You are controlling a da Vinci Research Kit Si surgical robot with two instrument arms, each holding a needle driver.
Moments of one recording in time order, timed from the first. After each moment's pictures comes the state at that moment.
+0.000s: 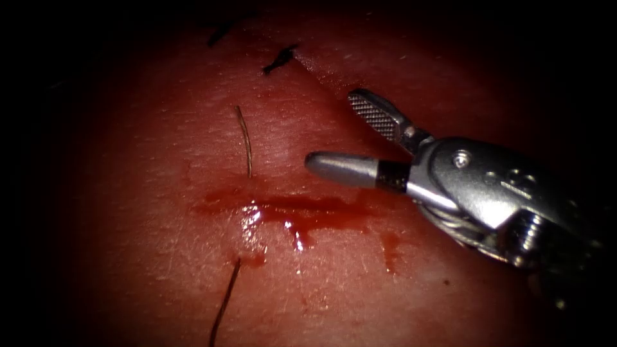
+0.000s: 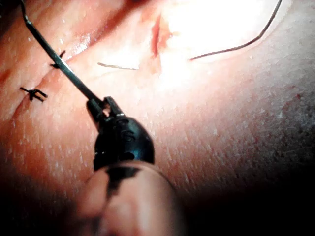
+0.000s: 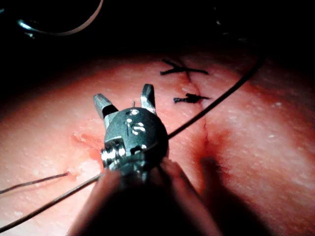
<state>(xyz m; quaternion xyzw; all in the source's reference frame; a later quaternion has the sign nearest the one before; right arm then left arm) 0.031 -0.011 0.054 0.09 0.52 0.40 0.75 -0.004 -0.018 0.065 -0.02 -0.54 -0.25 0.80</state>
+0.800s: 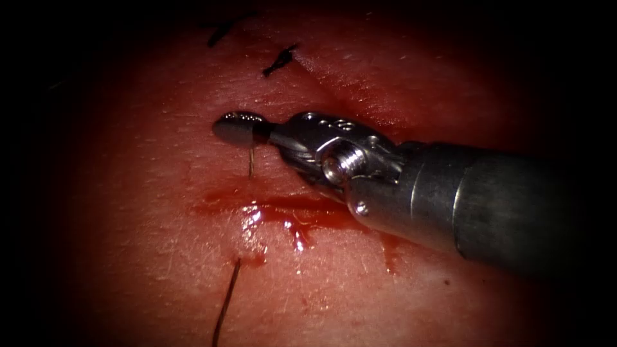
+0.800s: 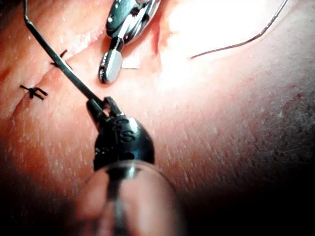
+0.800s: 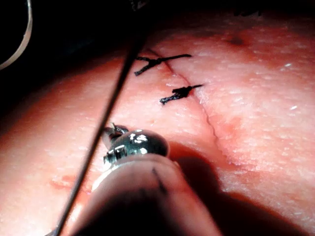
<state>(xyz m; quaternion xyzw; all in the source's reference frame) 0.039 -0.013 0.067 0.24 0.45 0.46 0.72 -0.004 -0.018 0.065 -0.02 -0.54 -0.25 0.80</state>
